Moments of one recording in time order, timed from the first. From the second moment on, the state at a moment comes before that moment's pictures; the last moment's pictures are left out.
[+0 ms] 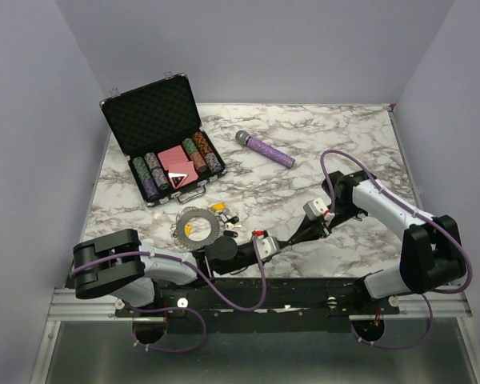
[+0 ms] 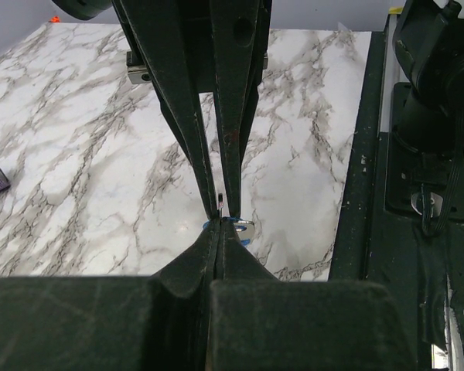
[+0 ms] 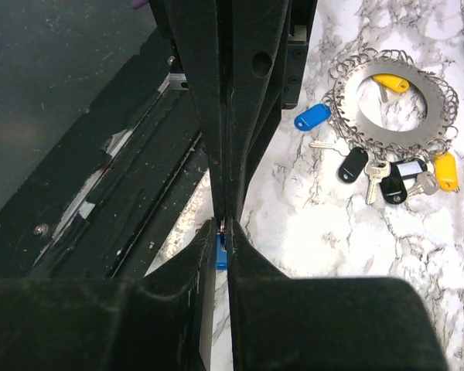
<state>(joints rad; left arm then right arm) -1.28 1.42 0.38 1.03 -0.03 0.12 0.34 1.44 0.93 -1.34 -1.29 -1.98</state>
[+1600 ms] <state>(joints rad) -1.28 1.42 0.34 1.12 -0.07 0.10 0.34 1.44 0.93 -1.34 -1.31 -1.97</state>
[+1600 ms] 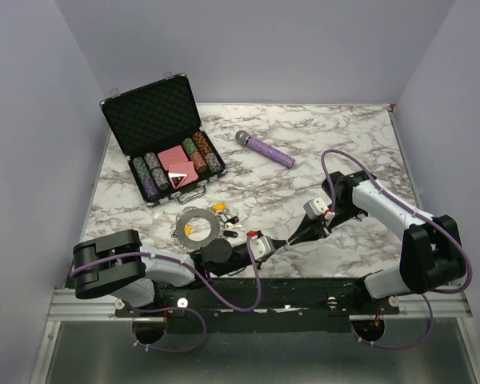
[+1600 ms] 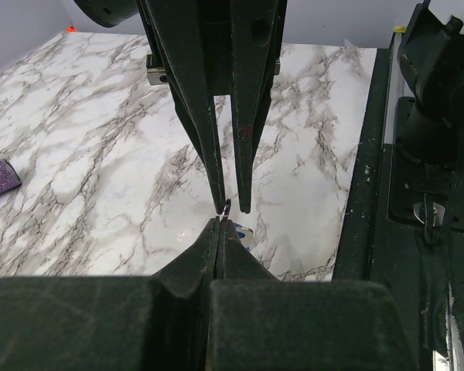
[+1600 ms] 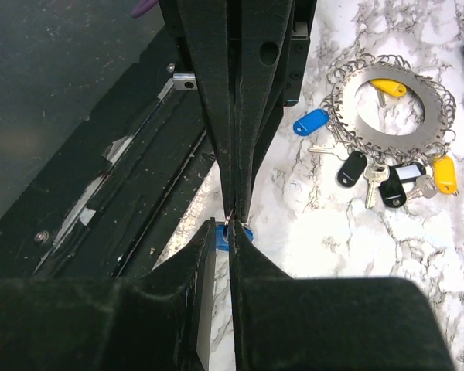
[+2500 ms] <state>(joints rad) -1.29 1.40 0.33 1.11 -0.08 0.08 0.33 1.44 0.93 -1.33 -1.32 -1.85</state>
